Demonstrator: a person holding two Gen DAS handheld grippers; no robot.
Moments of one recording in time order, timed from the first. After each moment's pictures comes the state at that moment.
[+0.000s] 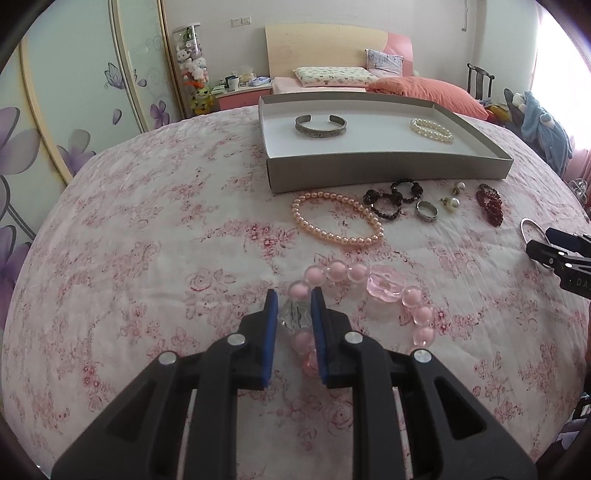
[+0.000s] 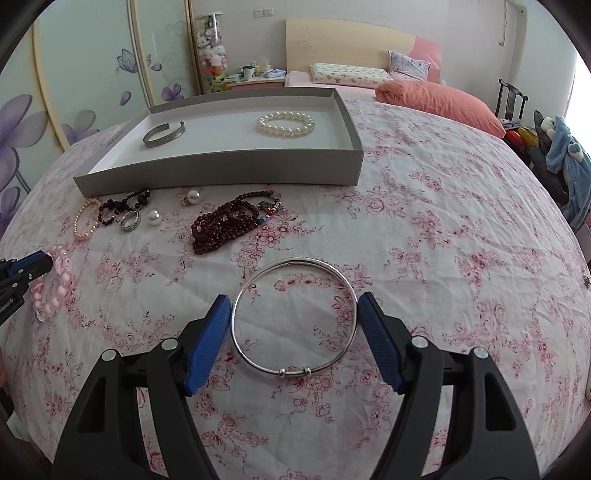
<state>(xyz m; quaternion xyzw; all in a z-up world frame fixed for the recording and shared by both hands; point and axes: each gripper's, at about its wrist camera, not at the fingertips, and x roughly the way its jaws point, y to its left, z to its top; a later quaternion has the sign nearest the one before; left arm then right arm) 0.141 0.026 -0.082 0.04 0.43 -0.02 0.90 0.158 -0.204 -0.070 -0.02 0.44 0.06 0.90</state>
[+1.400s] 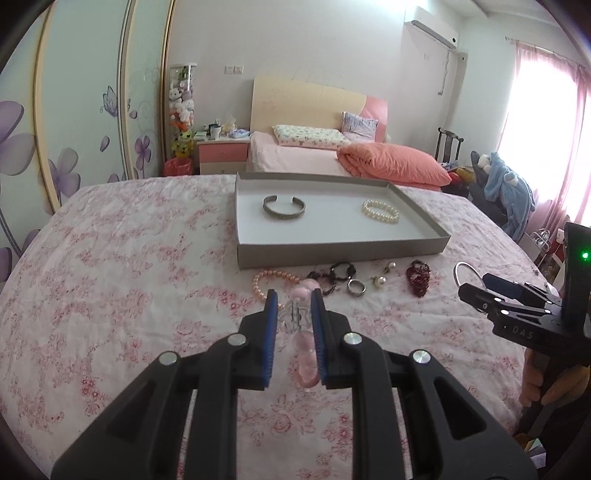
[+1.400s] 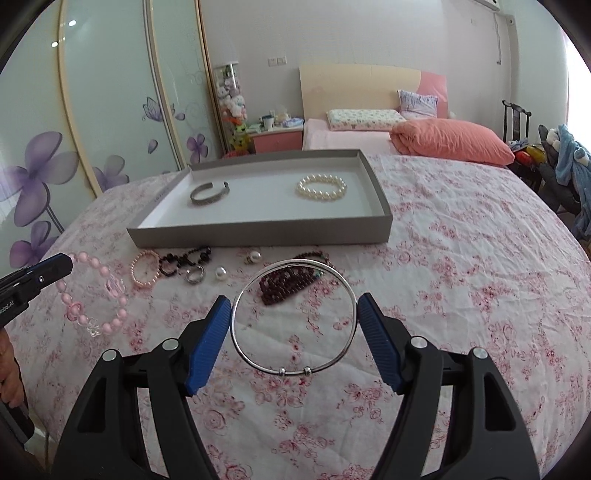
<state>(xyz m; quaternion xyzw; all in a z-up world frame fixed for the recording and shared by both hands) 0.107 0.022 -0.019 -0.04 0.32 -0.08 0.94 0.134 -0.183 -0.032 0.03 0.34 0.10 0.93</state>
